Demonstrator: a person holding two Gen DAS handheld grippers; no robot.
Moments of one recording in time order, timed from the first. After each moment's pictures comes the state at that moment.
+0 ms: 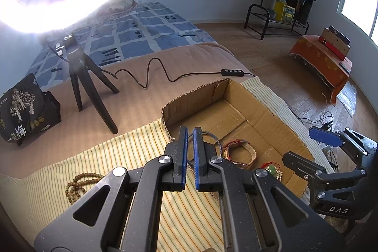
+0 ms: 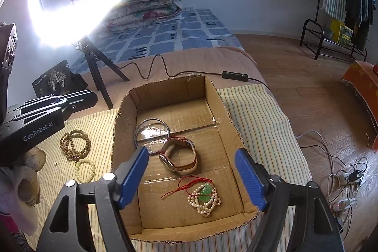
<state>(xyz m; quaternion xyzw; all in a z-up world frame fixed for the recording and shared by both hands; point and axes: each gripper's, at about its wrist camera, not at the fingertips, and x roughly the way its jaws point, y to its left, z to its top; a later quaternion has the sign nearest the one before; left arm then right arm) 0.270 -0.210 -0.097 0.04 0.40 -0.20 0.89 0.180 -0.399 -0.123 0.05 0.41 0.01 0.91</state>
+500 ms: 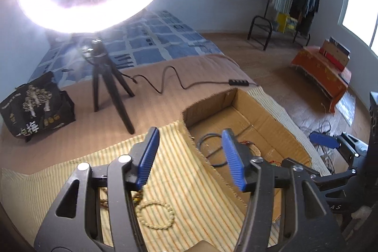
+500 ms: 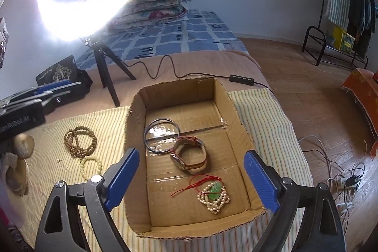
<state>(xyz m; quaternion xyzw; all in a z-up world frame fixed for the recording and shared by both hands) 0.257 -0.164 -0.075 0.02 0.37 -0.20 0.91 0.174 -0.376 -0.116 0.03 0.41 0.02 0.91</state>
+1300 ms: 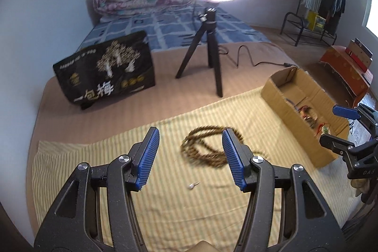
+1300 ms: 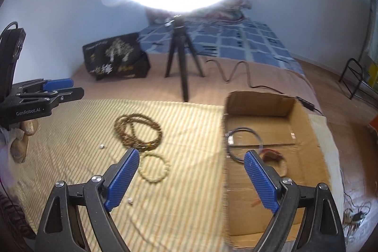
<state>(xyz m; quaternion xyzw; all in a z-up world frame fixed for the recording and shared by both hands) 0.227 0.006 -0.098 0.03 0.40 -0.11 0.91 0.173 -0.248 -0.120 -0.04 0.40 0.14 0.91</state>
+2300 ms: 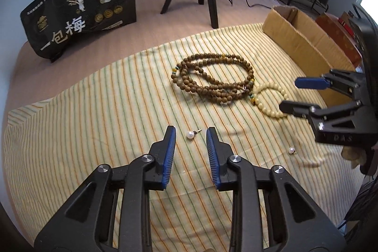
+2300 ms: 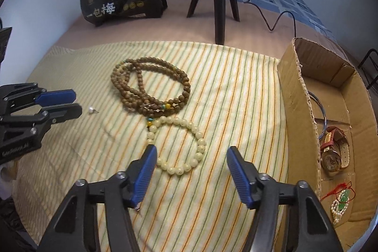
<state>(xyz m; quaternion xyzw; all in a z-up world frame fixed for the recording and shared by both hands) 0.217 0.007 -0.195 0.06 0.50 -0.16 0.85 0.213 -0.192 -0.214 -0.08 0.51 0.16 0.84</state>
